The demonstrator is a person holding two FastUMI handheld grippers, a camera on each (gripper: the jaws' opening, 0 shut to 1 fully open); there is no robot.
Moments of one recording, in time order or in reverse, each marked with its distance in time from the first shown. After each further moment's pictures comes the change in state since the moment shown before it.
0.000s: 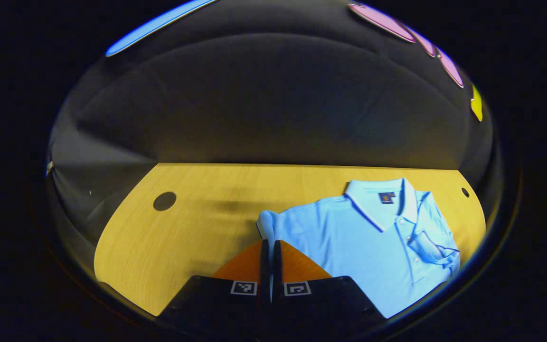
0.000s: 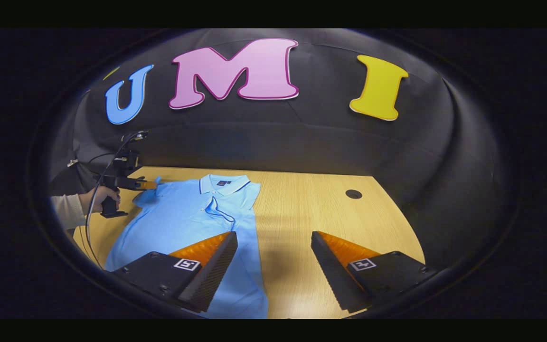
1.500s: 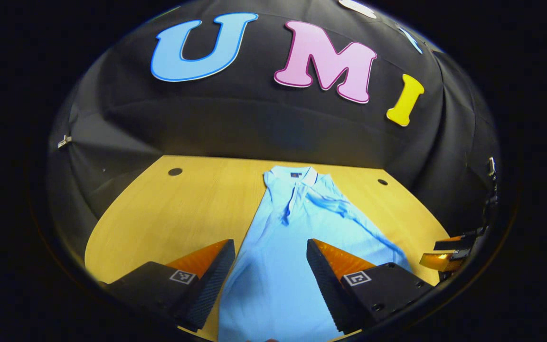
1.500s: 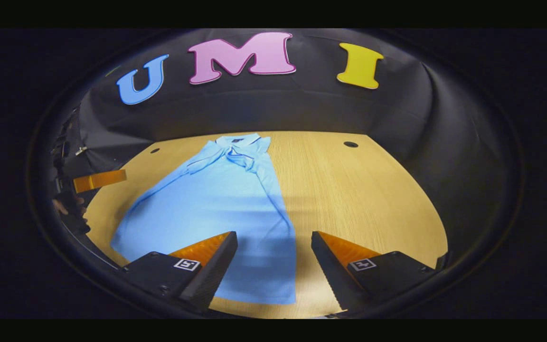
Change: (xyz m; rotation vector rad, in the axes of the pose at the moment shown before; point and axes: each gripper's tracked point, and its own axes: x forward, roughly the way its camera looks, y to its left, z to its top) left arm -0.293 -0.036 -0.137 -0.051 -0.076 -0.147; right arm -0.109 0.043 -0.152 0.066 0.180 -0.004
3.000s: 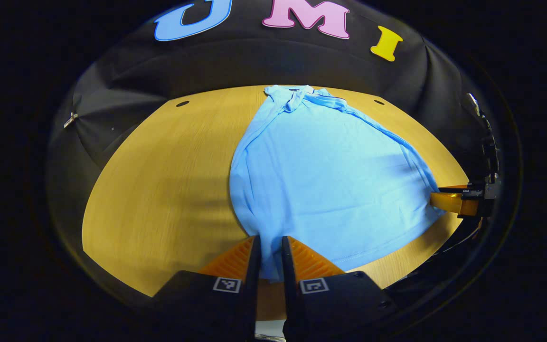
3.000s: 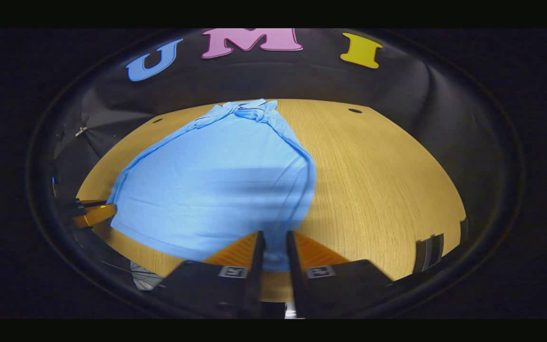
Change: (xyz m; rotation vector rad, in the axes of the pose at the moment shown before) left arm -0.059 0.003 -0.181 0.110 0.313 0.028; right arm -0.010 0.020 -0.106 0.002 0.130 -0.018
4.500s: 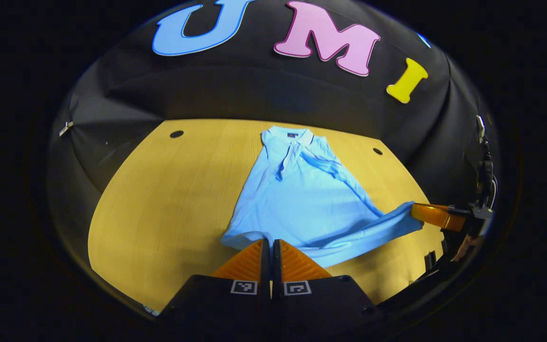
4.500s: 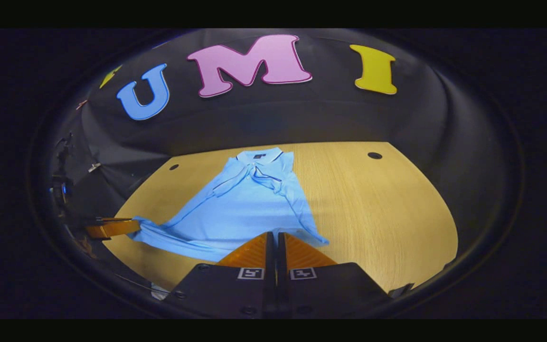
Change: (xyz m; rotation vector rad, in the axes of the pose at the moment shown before) left arm -0.018 -0.010 0.194 -0.135 -0.112 -0.074; right arm 0.001 0.022 0.206 0.032 -0.190 0.153
